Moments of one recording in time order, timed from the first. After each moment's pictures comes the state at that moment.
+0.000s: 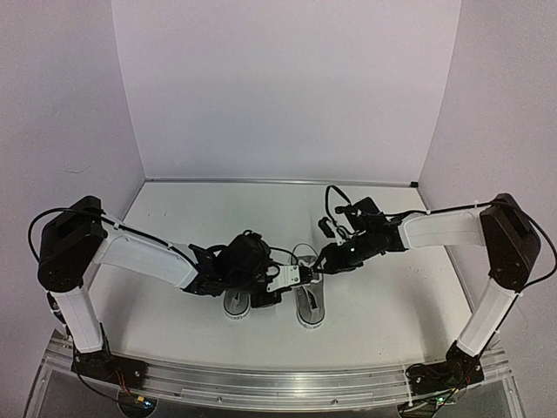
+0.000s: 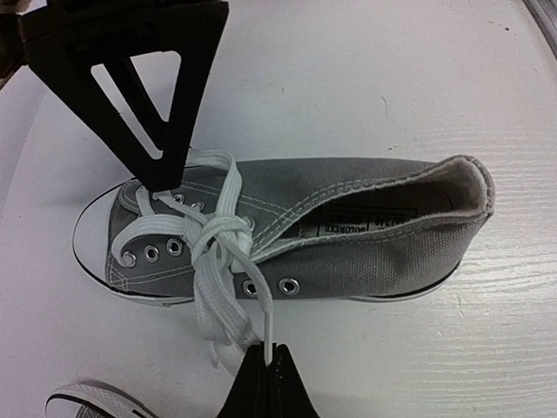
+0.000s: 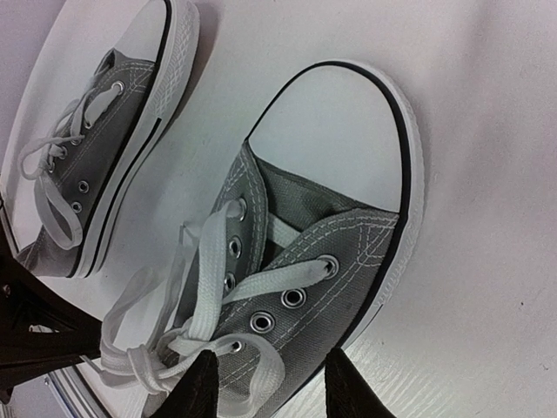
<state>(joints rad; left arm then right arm) -1.10 1.82 1.00 0.12 0.05 0.52 0.63 1.74 1.02 -0.24 -0.36 0.29</state>
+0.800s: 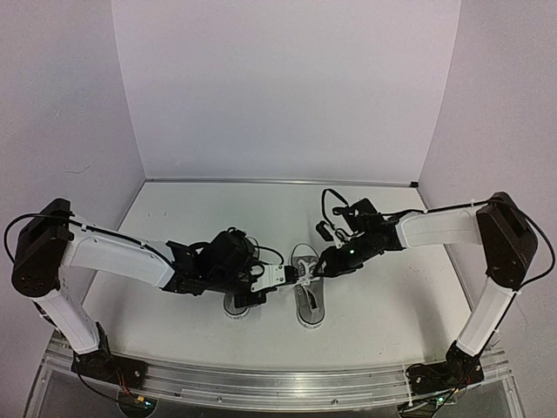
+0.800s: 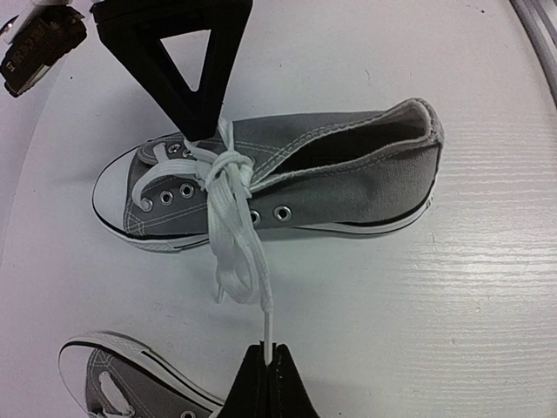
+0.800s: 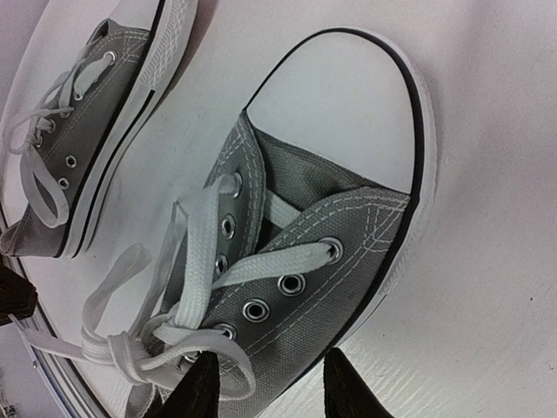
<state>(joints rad) -1.09 1.65 0.91 0.01 0.02 0.53 0.63 1.76 1.04 -0.29 -0.37 0.24</state>
